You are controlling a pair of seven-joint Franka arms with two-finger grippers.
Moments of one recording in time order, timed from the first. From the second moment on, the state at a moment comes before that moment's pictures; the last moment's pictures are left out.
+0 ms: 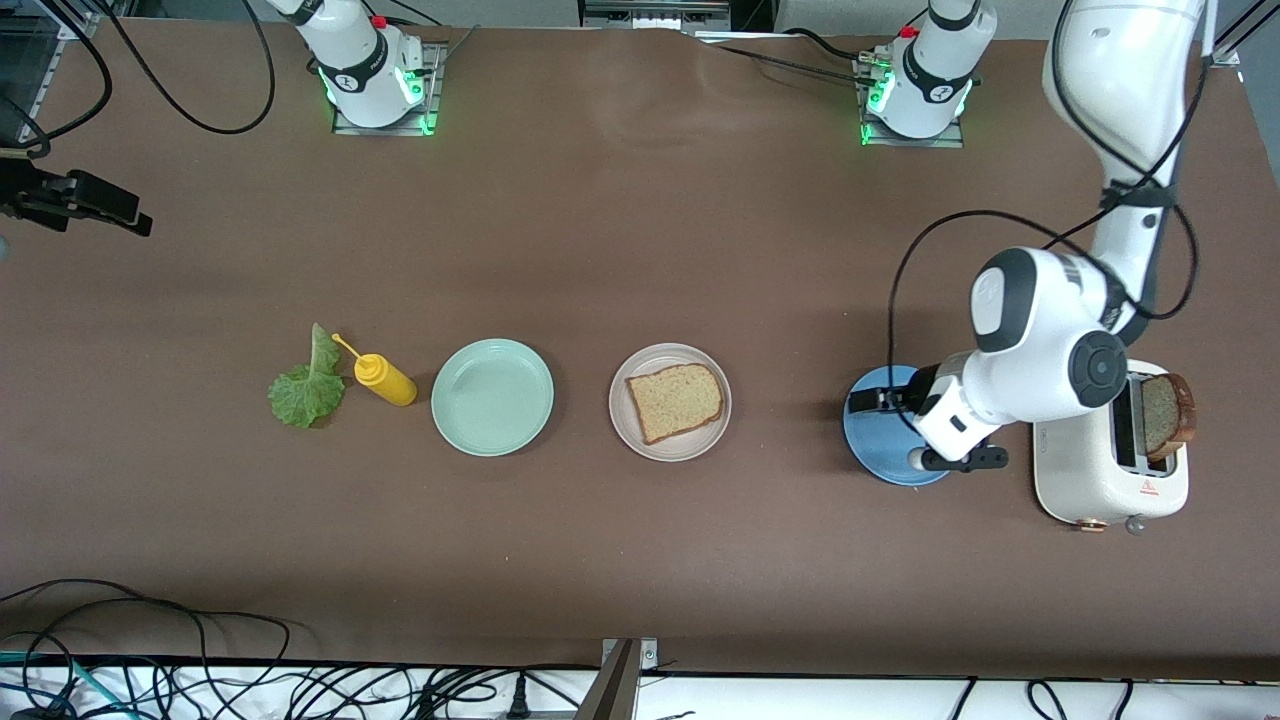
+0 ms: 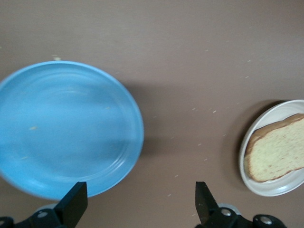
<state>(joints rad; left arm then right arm) -0.13 0.52 -0.04 -1.61 -0.23 2.00 -0.10 0.03 0.03 -0.11 -1.57 0.03 1.48 -0.02</state>
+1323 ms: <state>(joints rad) -0.10 0.38 0.03 -1.61 -0.02 1.87 -0.11 0.06 0.05 -0.11 -1.64 0.00 1.53 -0.02</state>
